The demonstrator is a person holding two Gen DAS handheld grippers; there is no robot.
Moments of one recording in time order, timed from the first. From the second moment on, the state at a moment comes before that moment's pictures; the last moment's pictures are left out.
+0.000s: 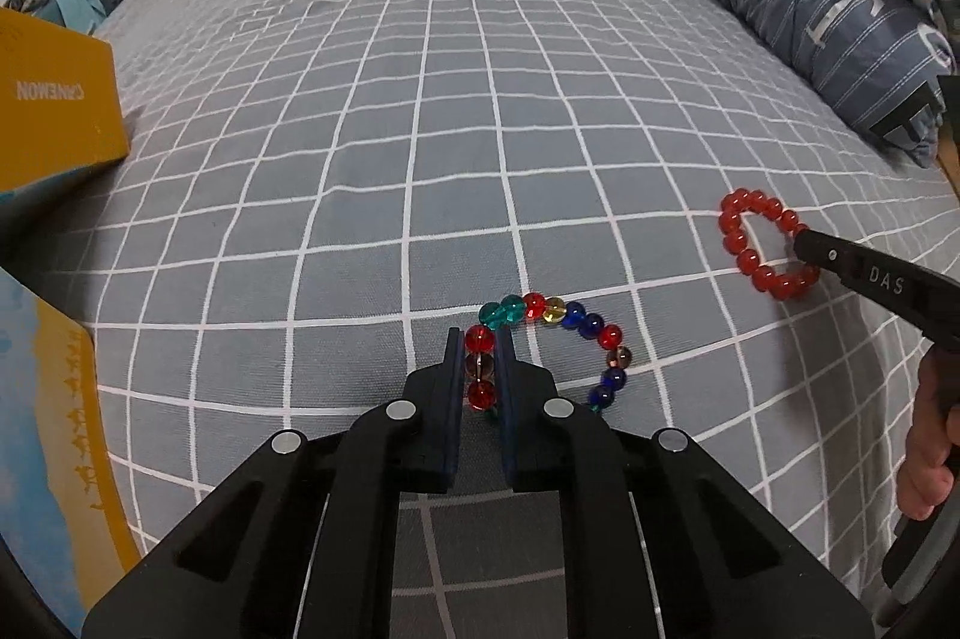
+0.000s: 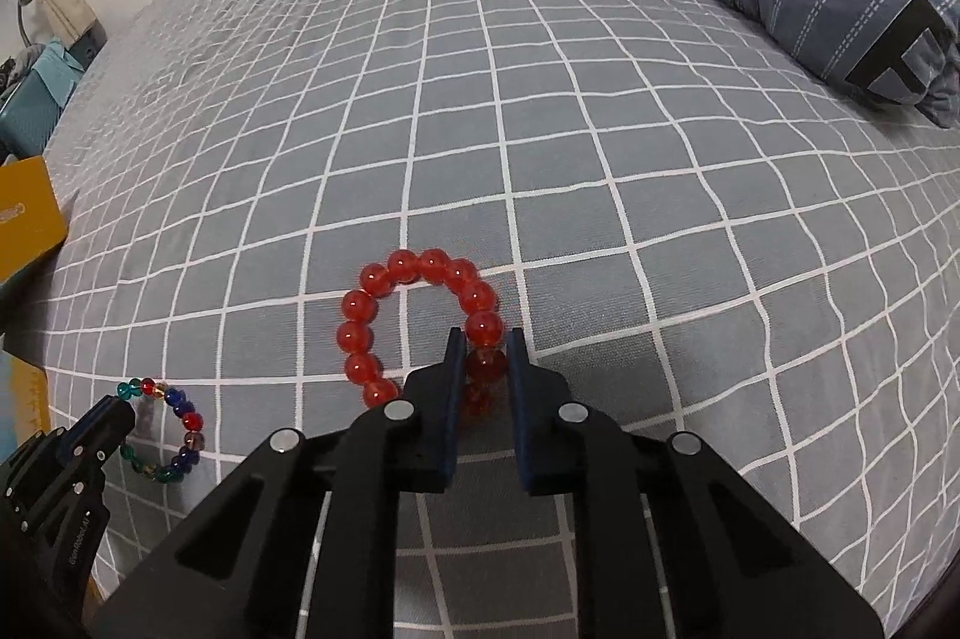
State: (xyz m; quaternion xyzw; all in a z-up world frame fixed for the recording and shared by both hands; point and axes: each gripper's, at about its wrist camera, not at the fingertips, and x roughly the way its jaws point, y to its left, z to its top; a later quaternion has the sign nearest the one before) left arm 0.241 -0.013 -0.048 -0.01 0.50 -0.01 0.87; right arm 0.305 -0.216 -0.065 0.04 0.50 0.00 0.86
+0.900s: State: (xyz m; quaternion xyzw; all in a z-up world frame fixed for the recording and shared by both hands) left arm 0.197 -0.005 0.027 -0.01 0.44 -0.01 0.90; right arm 0.255 -0.187 -0.001 0.03 0.44 0.04 0.90
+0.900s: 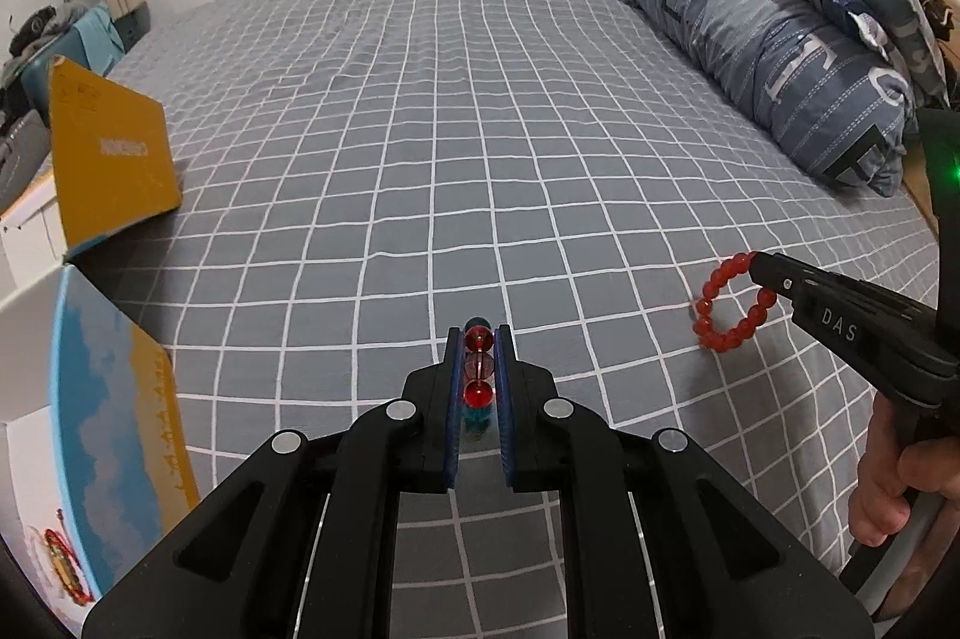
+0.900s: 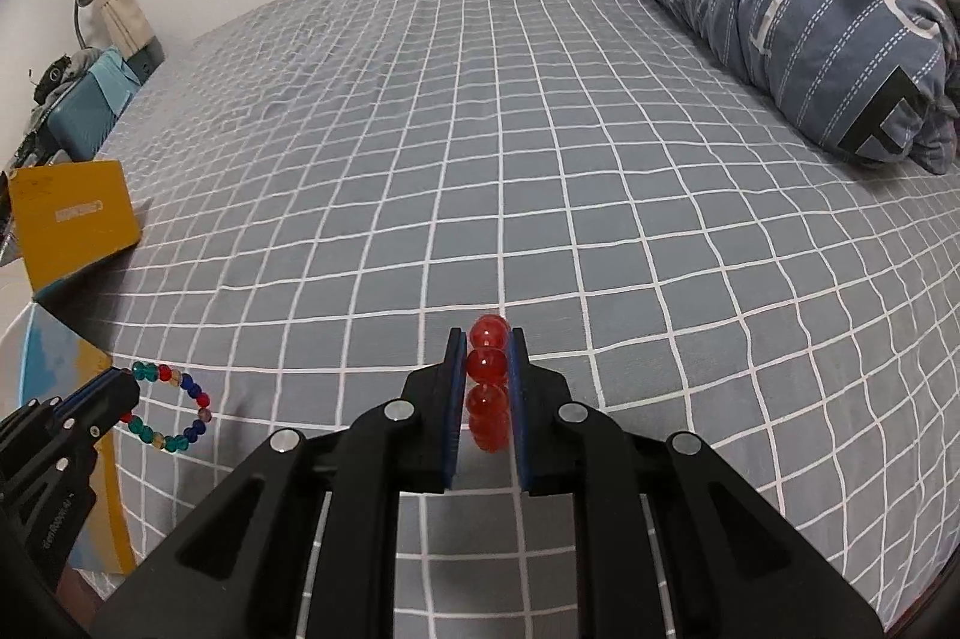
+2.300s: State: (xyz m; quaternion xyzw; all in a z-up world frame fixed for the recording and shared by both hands) left arm 0.096 0.078 0.086 -0.04 0.40 0.02 0.92; right arm 0.123 -0.091 0.064 -0.01 0.36 0.09 0.93
